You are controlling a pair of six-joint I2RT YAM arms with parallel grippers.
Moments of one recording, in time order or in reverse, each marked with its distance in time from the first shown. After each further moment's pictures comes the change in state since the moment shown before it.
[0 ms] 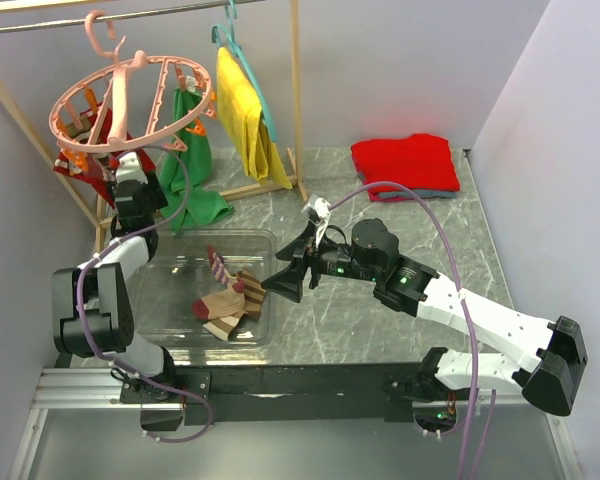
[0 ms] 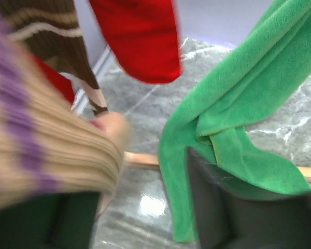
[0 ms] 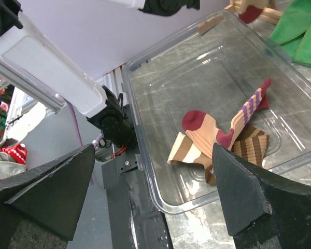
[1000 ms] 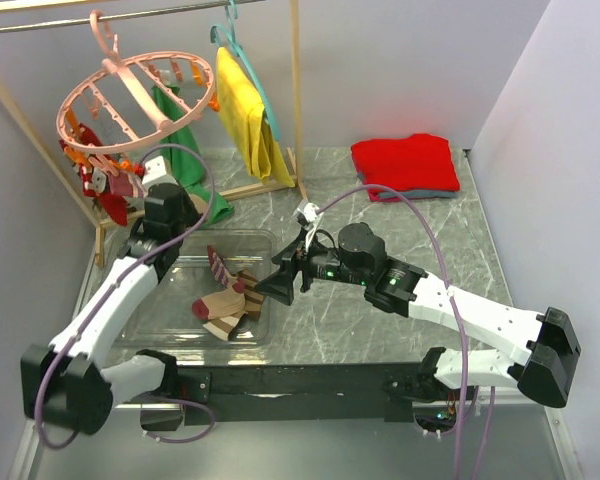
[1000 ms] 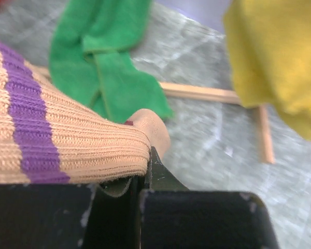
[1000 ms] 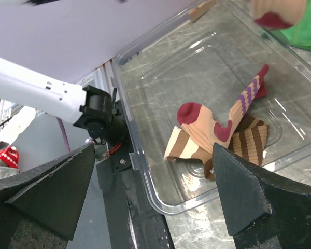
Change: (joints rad) left arm -0.363 -0.364 0.097 -0.631 -0.130 -0.383; right arm 0.047 0.051 0.000 -0.003 0.074 0.010
